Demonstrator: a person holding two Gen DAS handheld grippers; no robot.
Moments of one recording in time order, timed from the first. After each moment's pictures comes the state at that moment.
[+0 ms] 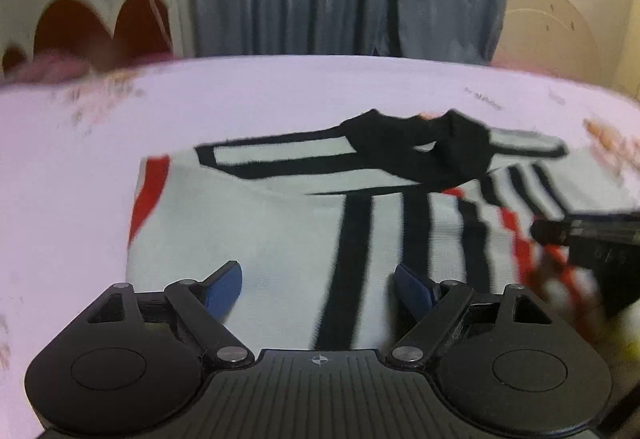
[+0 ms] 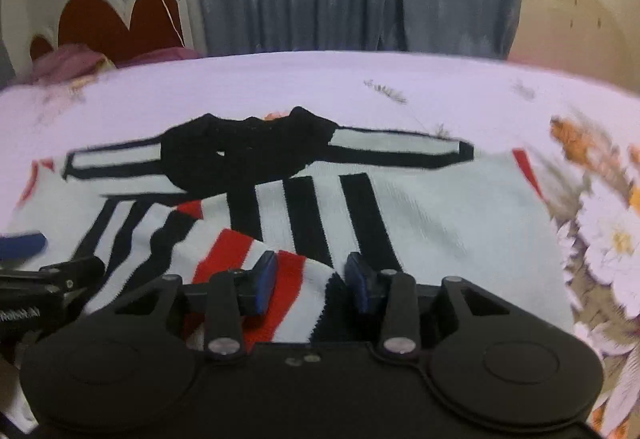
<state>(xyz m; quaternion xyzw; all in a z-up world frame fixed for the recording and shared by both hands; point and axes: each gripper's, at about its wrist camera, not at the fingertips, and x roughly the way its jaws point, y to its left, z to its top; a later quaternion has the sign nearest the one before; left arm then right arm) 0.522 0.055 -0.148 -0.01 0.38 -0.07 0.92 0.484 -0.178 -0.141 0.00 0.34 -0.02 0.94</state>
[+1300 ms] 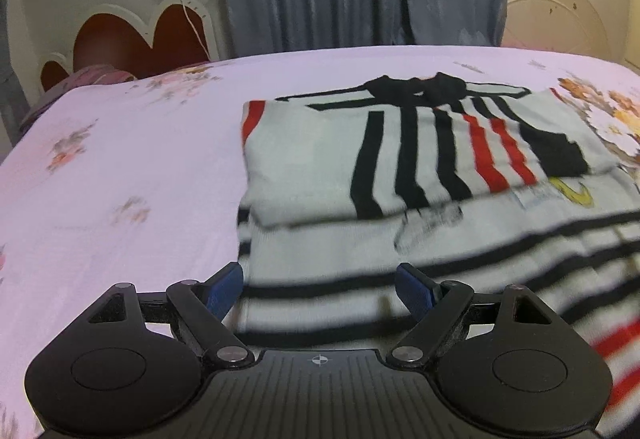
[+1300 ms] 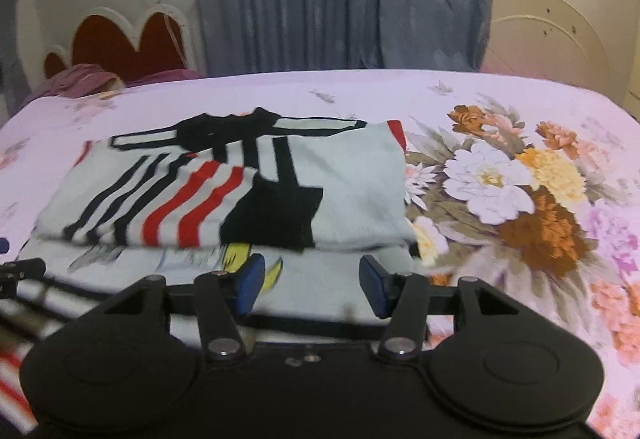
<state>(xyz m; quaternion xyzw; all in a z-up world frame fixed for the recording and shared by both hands) 0.354 0.097 -0.117 0.06 0.37 -0.03 0.93 0.306 -0.252 -0.105 0.02 0.31 0.00 0.95</state>
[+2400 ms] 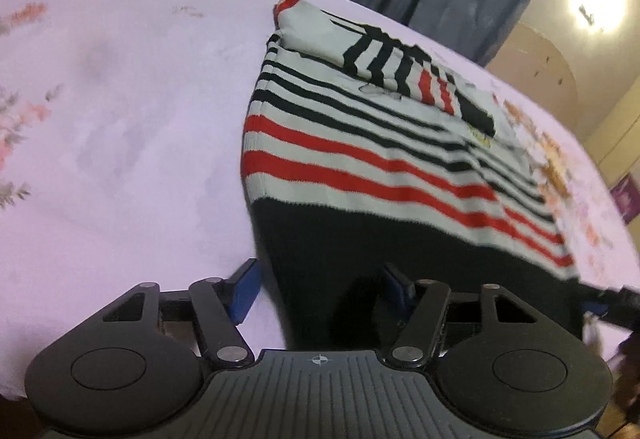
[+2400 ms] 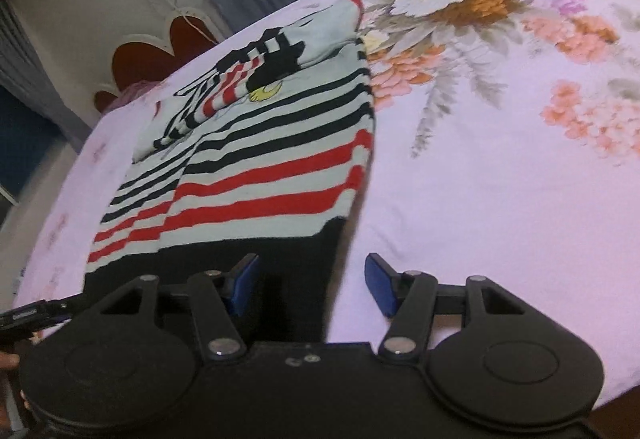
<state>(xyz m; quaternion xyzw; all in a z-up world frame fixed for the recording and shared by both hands) 0.188 0.158 -0.153 -0.18 0.42 -0.08 0.88 0.145 -0.323 -0.174 0.23 0.37 0.10 0.89</state>
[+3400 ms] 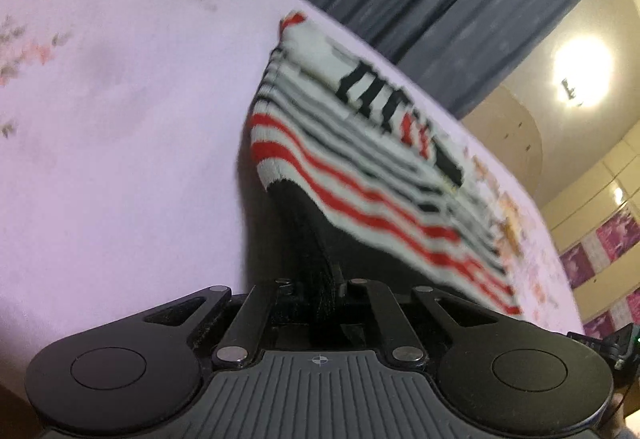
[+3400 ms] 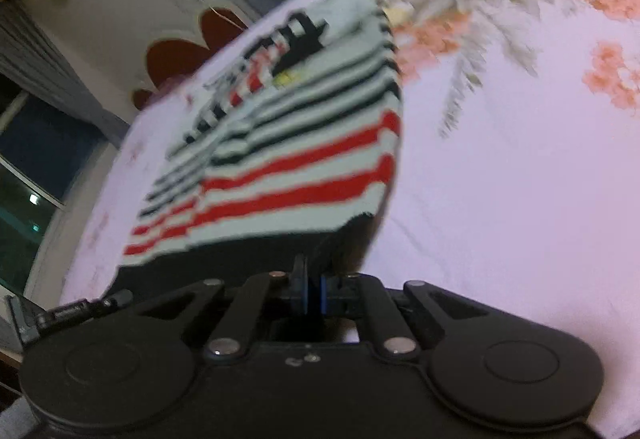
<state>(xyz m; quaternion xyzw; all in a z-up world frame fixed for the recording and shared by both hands) 0.181 0.168 -0.164 -0.29 0.37 -0.11 0.88 0.152 -0.339 -0.173 0.28 0.36 0.17 0.87</state>
